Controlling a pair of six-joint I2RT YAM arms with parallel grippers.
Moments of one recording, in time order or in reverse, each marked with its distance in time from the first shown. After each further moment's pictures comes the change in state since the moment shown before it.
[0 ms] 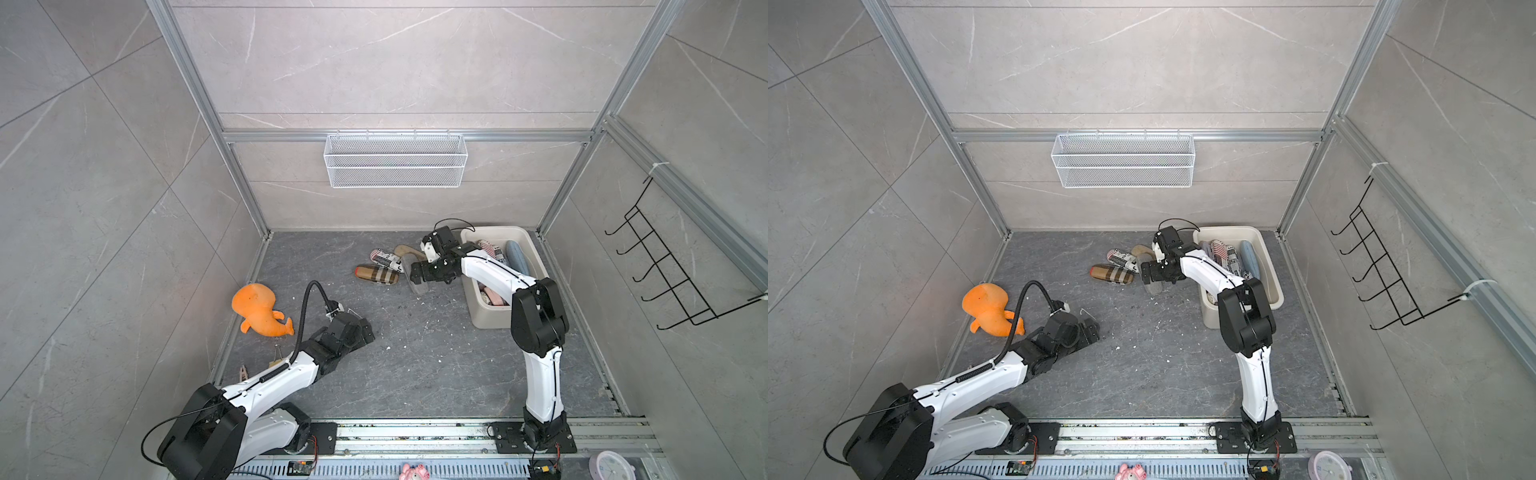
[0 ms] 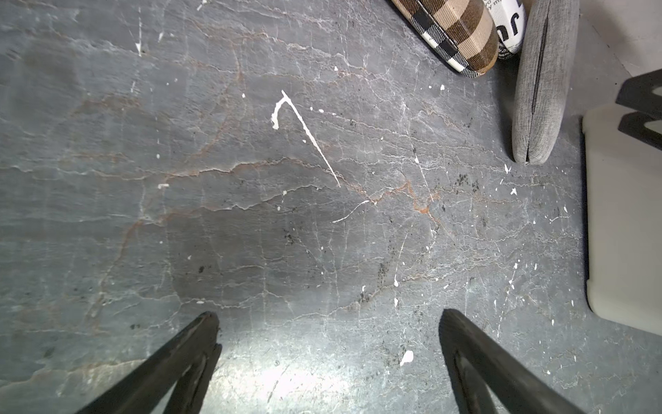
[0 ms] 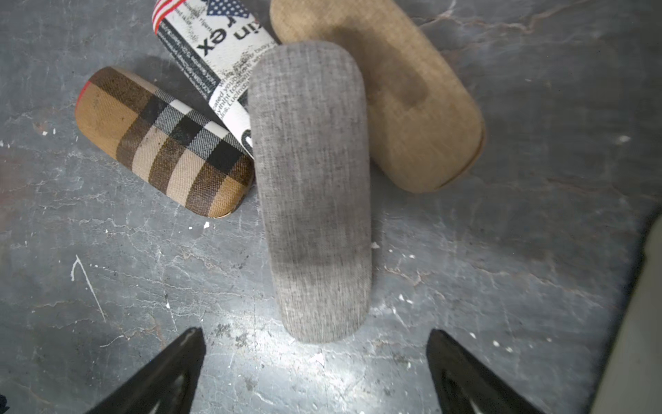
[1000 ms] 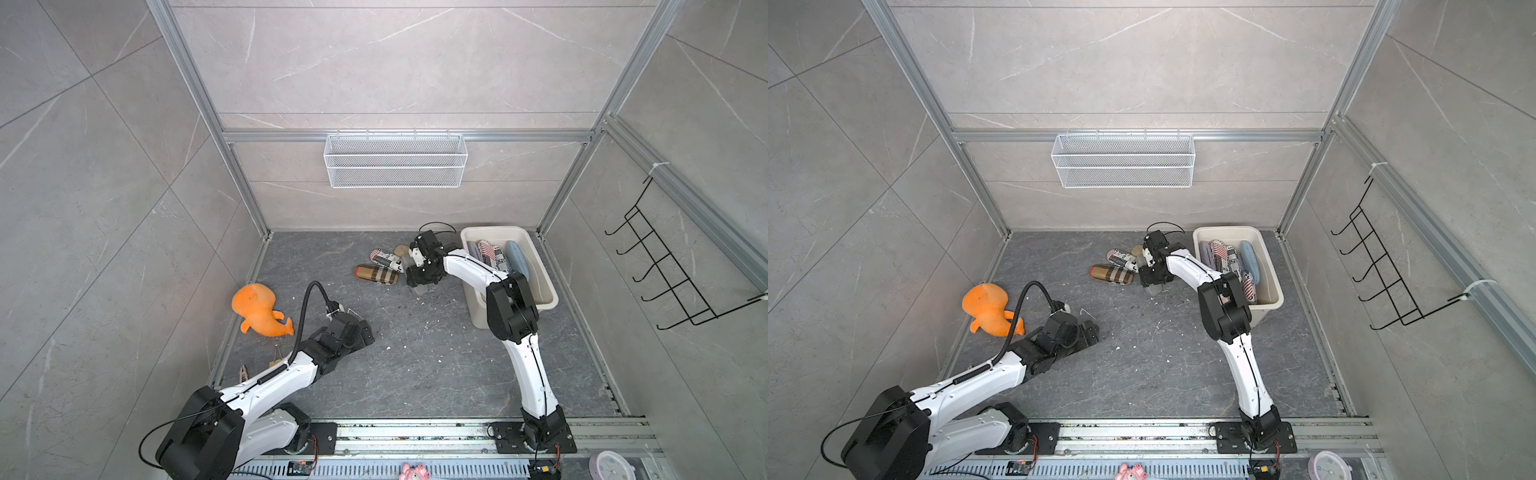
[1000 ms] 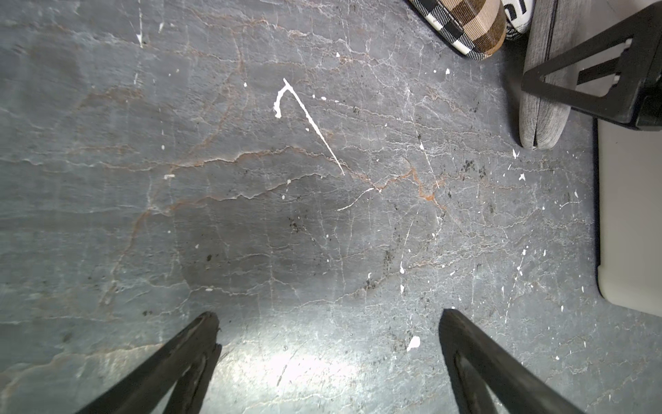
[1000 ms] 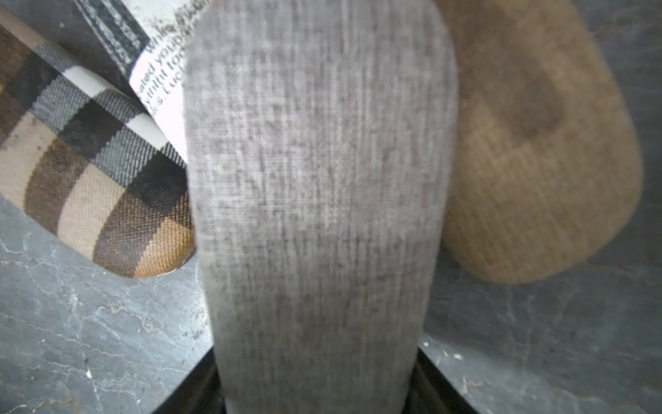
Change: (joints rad) left arm 0.000 -0.022 0.014 -0.063 0.010 0.029; right arm 0.028 0.235 0.215 -0.072 0.047 -0.075
